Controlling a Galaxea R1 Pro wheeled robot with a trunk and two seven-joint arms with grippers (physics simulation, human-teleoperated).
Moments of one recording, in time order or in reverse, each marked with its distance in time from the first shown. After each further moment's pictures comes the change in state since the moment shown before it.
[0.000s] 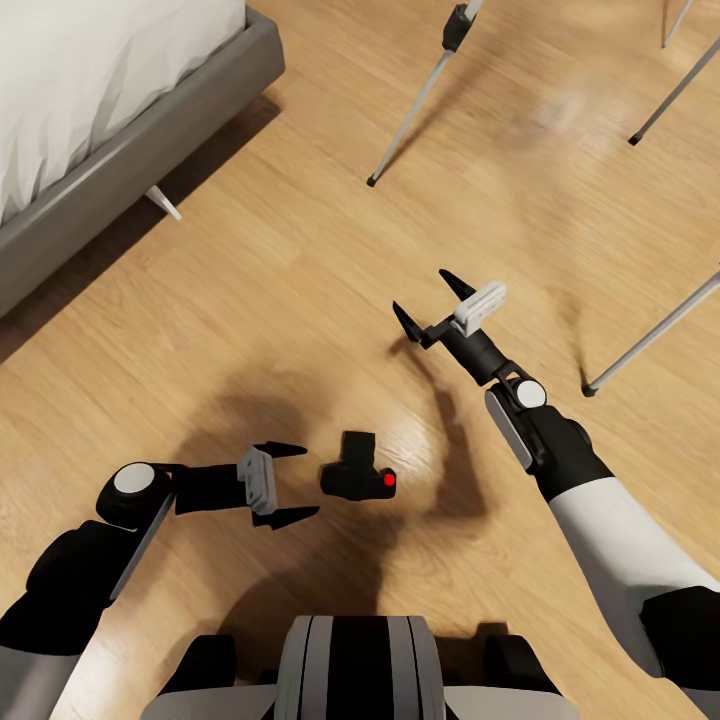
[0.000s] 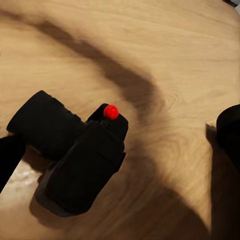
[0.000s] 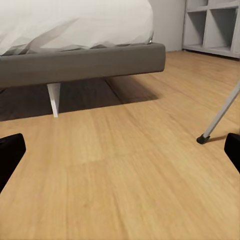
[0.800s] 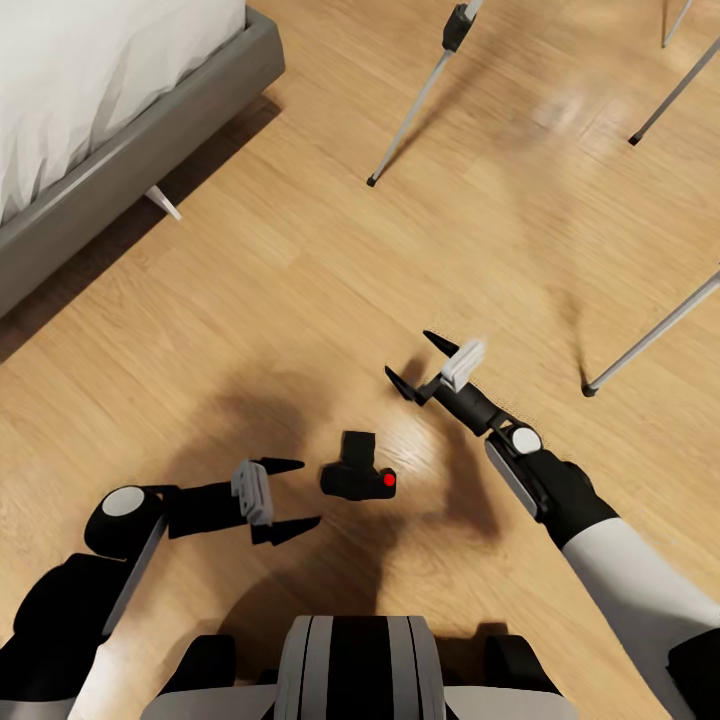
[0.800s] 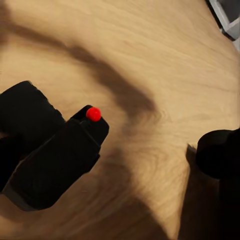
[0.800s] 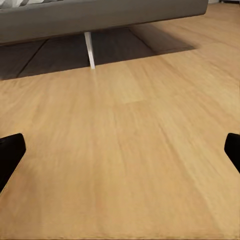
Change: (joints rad) left arm 0.110 -0.056 0.091 -0.072 0.036 0.100 0.000; right arm 0.124 -0.064 0.124 0.028 -0.030 -0.023 0.014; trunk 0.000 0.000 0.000
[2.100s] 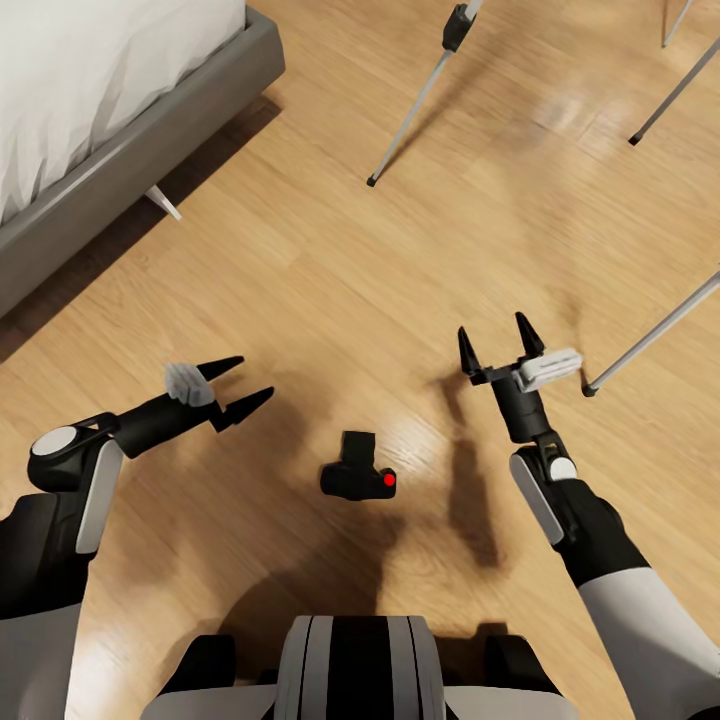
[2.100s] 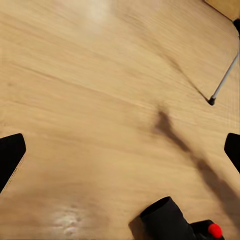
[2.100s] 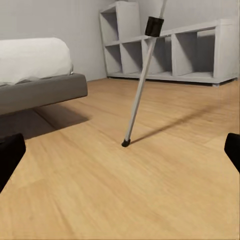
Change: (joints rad) left arm -0.193 -0.031 0.244 0.015 0.173 0.014 0.173; right arm 0.163 0.022 -0.245 -0.181 -0.086 -0.210 -0.187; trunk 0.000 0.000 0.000
